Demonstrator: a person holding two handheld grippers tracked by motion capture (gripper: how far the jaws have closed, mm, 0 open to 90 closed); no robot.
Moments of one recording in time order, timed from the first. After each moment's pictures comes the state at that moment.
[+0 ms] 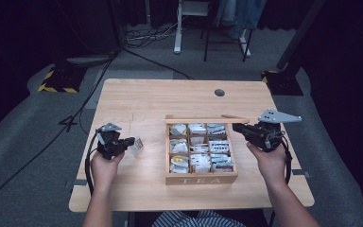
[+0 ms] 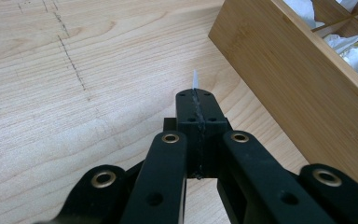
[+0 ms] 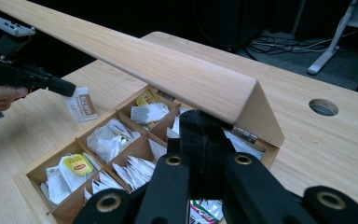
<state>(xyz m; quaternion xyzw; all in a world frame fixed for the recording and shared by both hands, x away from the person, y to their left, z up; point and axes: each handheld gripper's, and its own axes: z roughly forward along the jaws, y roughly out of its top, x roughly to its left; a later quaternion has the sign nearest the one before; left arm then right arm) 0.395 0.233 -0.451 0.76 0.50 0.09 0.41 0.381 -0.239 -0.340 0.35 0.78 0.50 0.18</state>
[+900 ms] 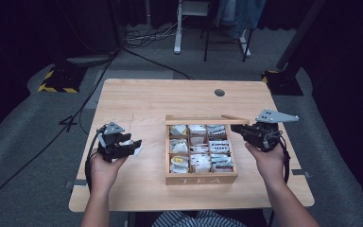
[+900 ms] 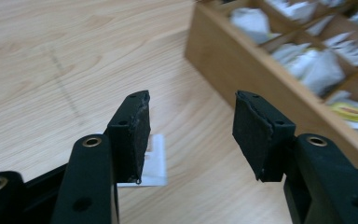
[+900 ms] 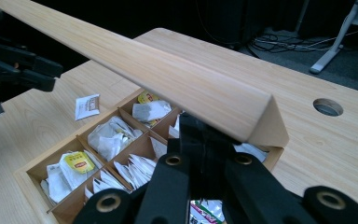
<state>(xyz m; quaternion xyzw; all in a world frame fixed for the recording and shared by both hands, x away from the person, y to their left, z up) 0.368 0.213 -0.416 0.78 0.45 0.13 0.41 0.383 -0.235 -0.341 0.34 0.78 0.49 0.18</state>
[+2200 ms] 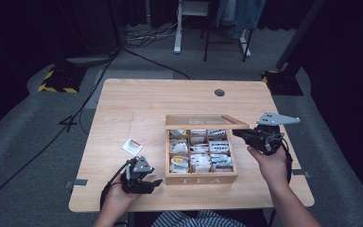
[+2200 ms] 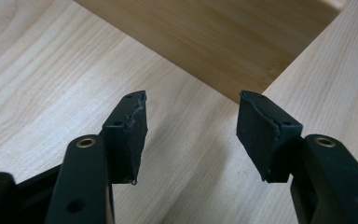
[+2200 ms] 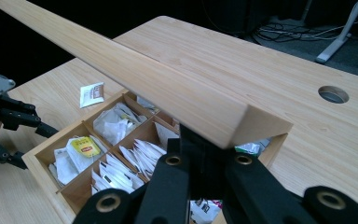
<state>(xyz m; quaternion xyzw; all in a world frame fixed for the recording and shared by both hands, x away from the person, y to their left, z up) 0.318 0.155 -0.488 0.88 0.32 0.07 0.35 0.377 -0.241 -0.343 0.34 0.79 0.48 0.16</state>
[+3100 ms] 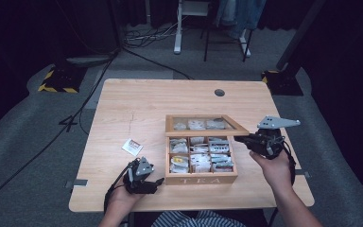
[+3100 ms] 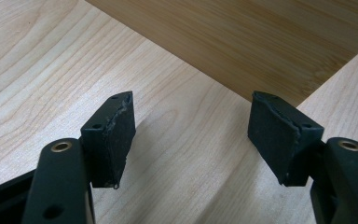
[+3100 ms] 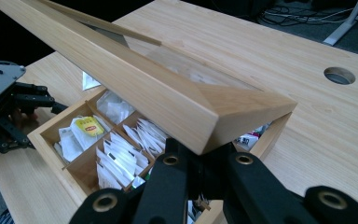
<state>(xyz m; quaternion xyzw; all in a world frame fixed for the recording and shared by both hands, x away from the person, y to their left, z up) 0.319 0.151 -0.503 0.86 0.33 0.12 0.36 0.369 -0.245 -0.348 0.35 0.81 0.45 0.15</state>
